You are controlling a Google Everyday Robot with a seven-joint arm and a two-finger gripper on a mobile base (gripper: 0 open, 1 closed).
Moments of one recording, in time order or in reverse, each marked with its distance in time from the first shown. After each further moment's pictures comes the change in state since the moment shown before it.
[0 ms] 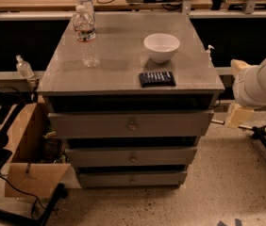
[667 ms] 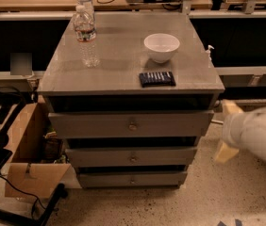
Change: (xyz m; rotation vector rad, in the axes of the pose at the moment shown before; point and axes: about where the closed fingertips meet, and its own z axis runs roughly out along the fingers) arm 0.011 0.102 0.079 -0.040 -0.019 0.061
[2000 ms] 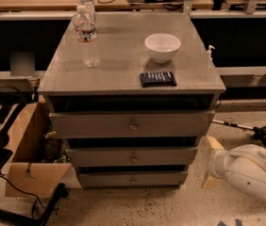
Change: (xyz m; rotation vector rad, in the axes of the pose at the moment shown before) arm 0.016 0.122 0.132 -0.093 -0.084 -0.045
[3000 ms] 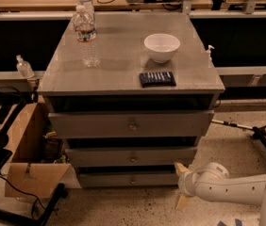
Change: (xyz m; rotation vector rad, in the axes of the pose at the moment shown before) arm -0.056 0.130 0.153 -0.249 -0.163 -0.029
